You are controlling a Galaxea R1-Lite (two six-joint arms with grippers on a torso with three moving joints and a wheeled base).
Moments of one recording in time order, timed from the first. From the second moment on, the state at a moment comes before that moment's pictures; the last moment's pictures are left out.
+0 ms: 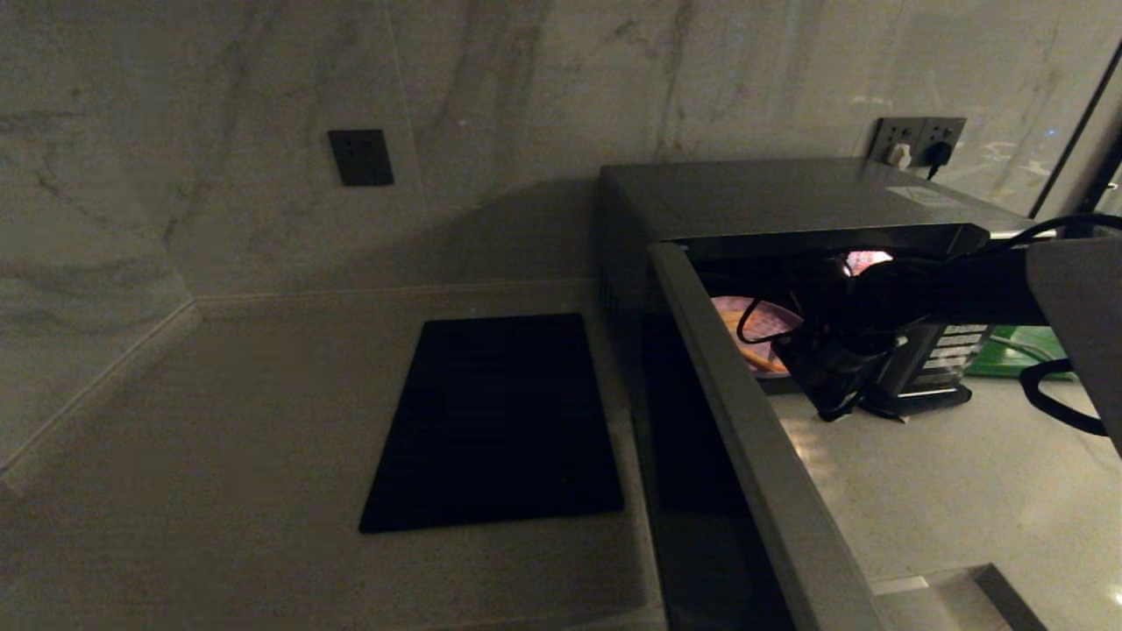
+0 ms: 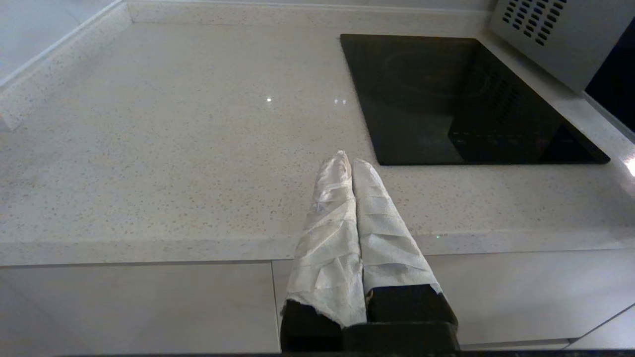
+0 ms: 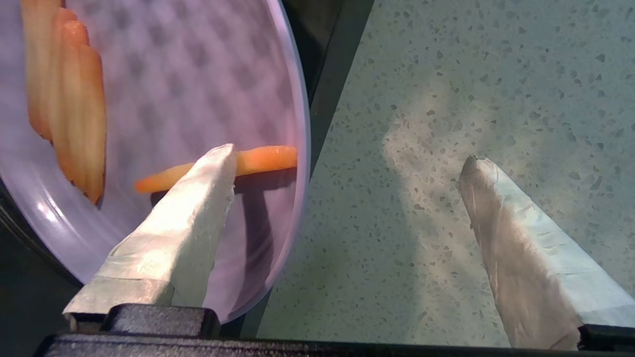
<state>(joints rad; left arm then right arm) 0.00 0.00 0.00 -0.01 0.03 -0.07 0.18 2.26 -1.80 0.54 -0.29 1.35</state>
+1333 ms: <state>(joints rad) 0.00 0.00 0.00 -0.01 0.03 -0.07 0.18 2.21 -1.83 0.54 -0.29 1.34</state>
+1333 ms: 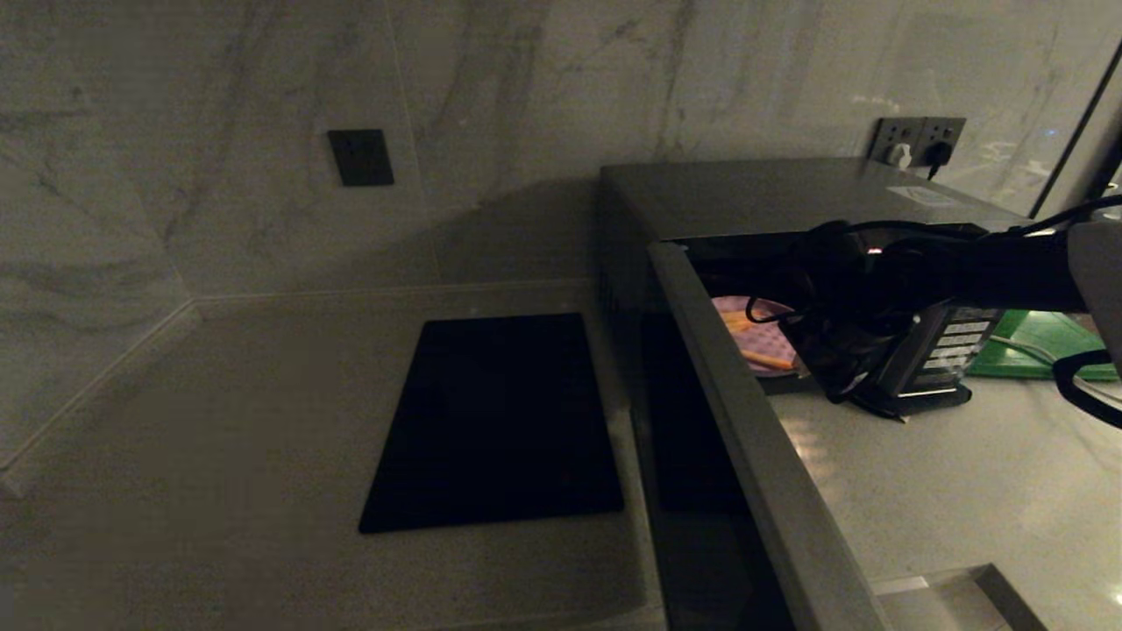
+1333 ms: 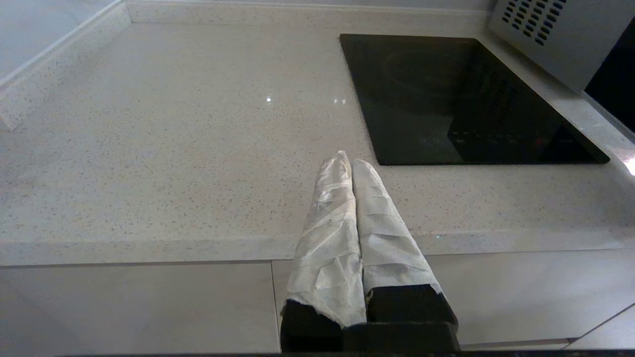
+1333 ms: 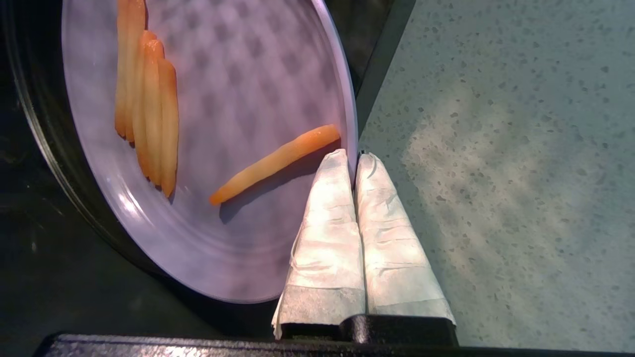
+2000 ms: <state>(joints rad) 0.00 0.00 0.00 -0.01 0.03 -0.07 0.18 2.18 -1.81 0.54 -0.29 1.35</state>
